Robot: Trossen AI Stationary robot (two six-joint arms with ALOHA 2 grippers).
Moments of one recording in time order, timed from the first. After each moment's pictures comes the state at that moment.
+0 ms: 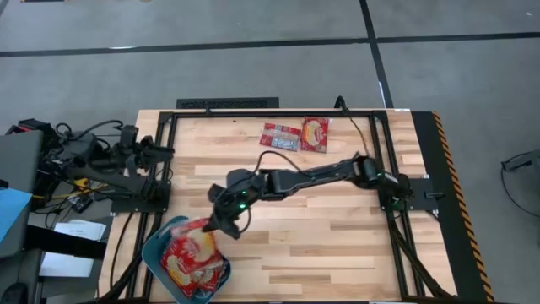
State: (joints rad) left arm -0.23 0.22 0.83 -0.57 -0.41 -0.75; right arm 0.14 2.29 2.12 -0.04 -0.48 0.57
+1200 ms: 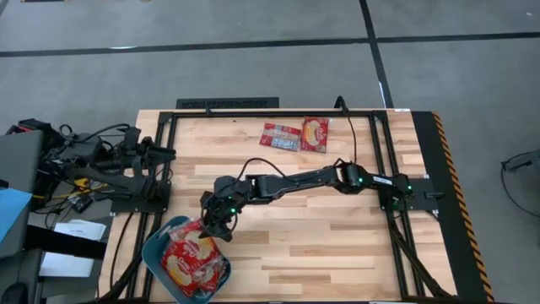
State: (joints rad) left arm -0.23 0.23 0.83 -0.65 -0.44 -0.75; right arm 0.12 2.49 2.29 -0.12 -0.50 0.46
